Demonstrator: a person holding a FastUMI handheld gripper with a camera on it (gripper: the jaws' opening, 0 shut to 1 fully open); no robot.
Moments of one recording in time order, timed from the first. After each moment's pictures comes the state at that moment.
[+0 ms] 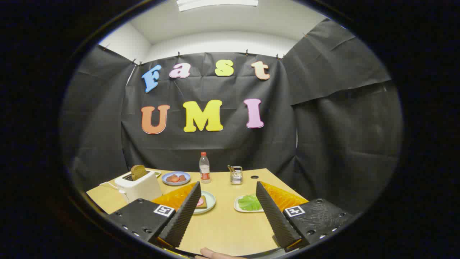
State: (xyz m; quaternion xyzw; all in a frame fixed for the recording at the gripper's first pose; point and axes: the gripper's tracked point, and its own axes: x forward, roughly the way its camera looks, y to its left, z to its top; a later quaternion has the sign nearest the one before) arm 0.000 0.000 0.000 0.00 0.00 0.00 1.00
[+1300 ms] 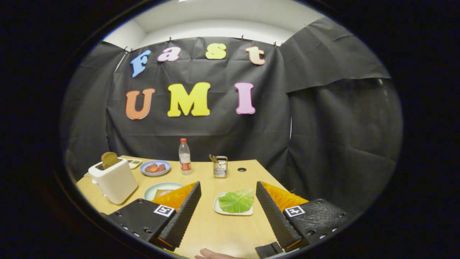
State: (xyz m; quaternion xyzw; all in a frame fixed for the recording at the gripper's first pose) arm 0.108 -0.063 -0.045 -0.02 0.07 -0.03 1.00
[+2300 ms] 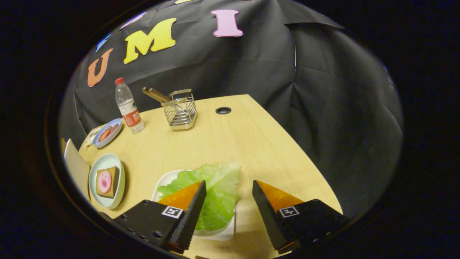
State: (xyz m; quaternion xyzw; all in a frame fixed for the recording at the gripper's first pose) arm 0.318 -0.147 -0.208 0.03 0.32 -0.05 0.95
